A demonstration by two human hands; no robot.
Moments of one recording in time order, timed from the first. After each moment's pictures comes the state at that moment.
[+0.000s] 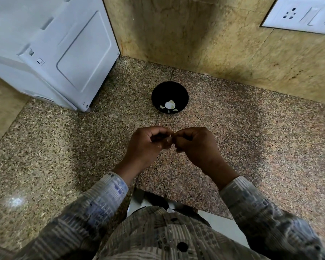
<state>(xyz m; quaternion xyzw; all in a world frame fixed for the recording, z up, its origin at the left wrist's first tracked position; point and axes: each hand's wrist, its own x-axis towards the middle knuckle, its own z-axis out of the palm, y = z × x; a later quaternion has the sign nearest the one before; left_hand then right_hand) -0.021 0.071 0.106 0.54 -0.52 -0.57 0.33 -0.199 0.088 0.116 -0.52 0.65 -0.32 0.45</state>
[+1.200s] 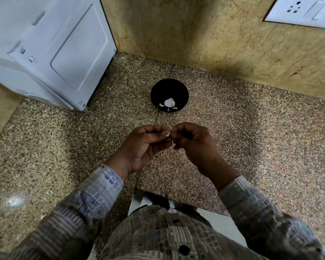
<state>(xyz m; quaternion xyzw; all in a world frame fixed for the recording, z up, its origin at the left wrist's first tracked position) -0.010 0.051 0.109 0.45 -0.21 -0.80 0.34 -0.186 0.085 0.118 -0.46 0.59 -0.39 0.54</state>
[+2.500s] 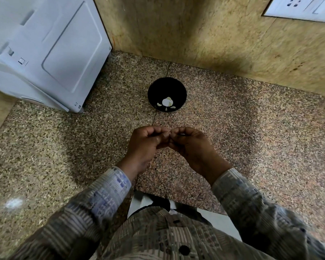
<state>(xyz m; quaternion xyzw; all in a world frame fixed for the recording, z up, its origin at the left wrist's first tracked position) -0.027 0.046 0.064 0.56 -0.37 -0.65 0.35 -0.189 0.069 0.076 -0.16 0.54 -0.44 0.70</state>
